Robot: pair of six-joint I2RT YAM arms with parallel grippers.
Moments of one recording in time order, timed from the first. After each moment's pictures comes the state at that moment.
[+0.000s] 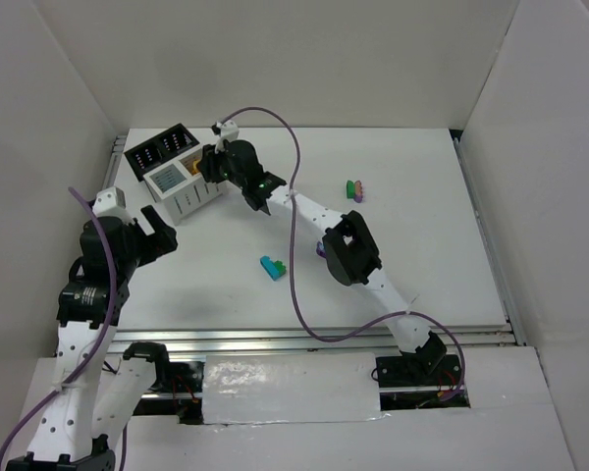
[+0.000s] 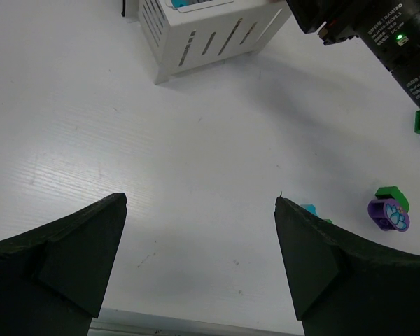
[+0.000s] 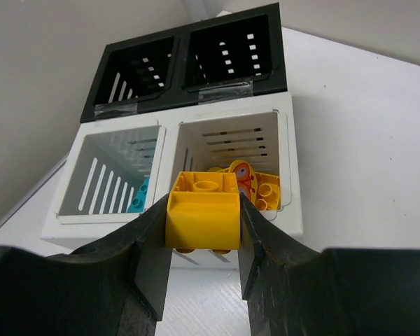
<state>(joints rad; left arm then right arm) -0.03 0.68 0.90 -0.70 -0.10 -0.42 0.79 2.57 2.34 0.12 0.01 0.28</state>
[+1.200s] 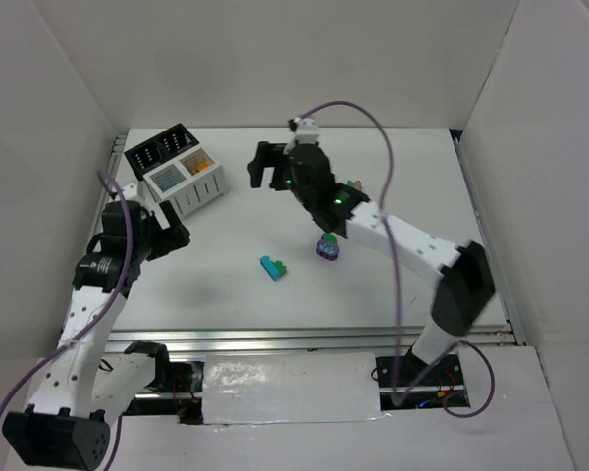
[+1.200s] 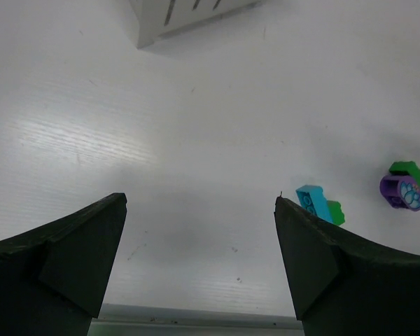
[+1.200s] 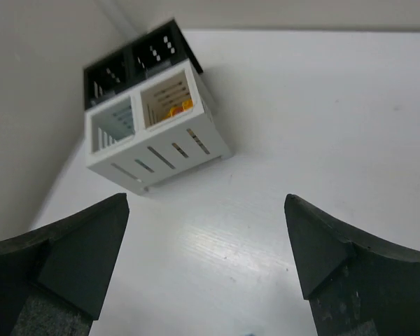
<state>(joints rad) -0.04 0.81 0.90 -0.68 -0.04 -0.42 0.78 1.79 1.51 0.05 0.29 0.41</state>
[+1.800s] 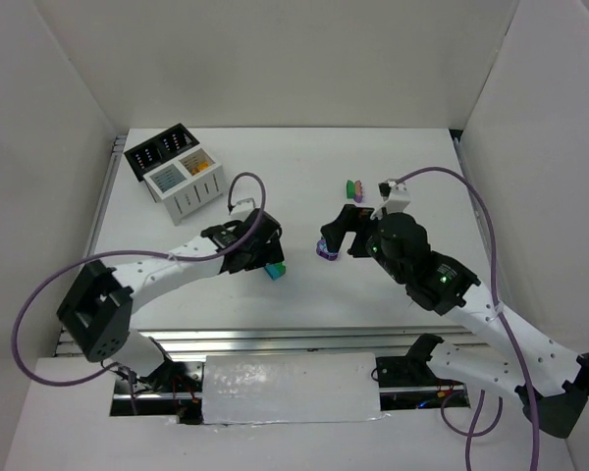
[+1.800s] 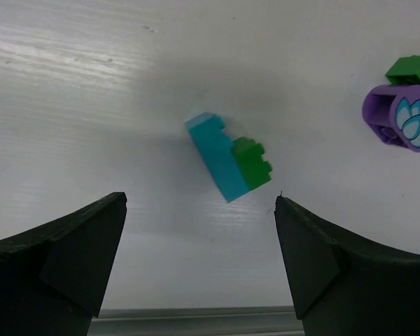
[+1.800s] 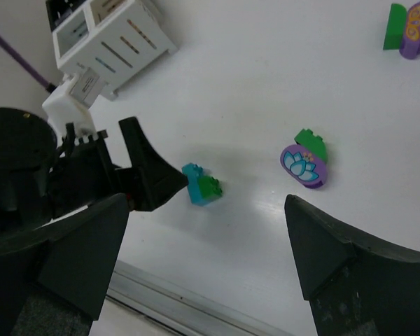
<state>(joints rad) -0.74 1.46 1.02 -0.58 -0.35 -0.92 0.79 0.86 0.93 -0.41 0.35 0.61</state>
